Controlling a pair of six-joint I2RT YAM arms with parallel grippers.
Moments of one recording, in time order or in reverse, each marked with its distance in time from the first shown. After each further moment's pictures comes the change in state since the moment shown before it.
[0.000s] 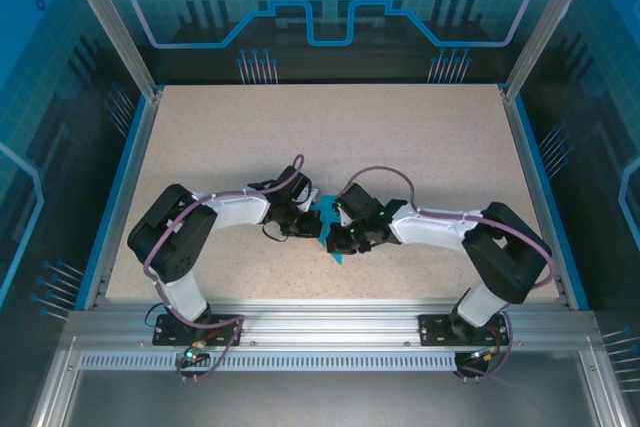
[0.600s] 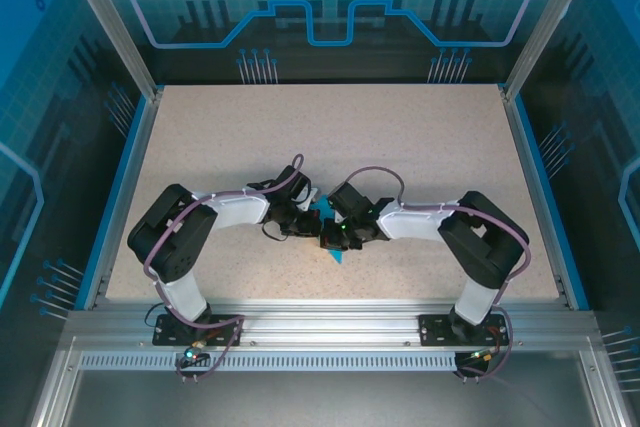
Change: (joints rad) left arm 0.000 0.000 0.000 0.003 -0.002 -0.002; right arm 0.002 0.127 0.043 0.072 0.029 0.106
